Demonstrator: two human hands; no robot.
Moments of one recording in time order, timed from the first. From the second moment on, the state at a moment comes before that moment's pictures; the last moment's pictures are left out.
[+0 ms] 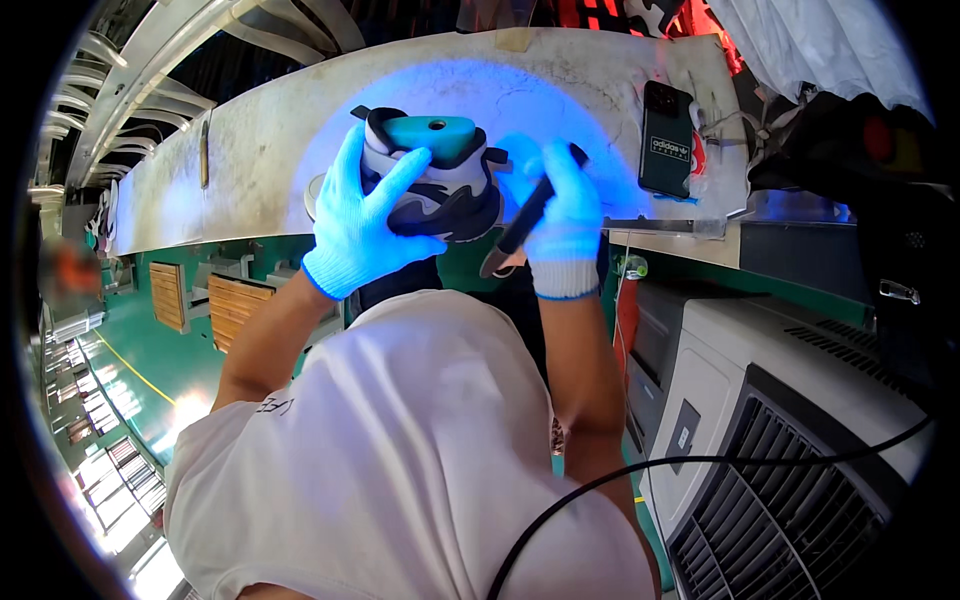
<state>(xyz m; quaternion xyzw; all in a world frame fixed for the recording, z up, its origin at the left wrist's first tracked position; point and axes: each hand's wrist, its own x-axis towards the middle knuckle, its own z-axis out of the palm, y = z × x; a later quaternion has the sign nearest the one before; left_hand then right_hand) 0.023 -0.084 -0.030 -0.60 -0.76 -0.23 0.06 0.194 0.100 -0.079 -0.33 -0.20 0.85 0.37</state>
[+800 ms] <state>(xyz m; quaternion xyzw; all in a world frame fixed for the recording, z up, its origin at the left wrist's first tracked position) 0.023 -0.083 -0.024 -0.60 -0.77 -0.22 0.03 0.158 0.096 -0.084 -0.40 -0.38 0.79 0.28</state>
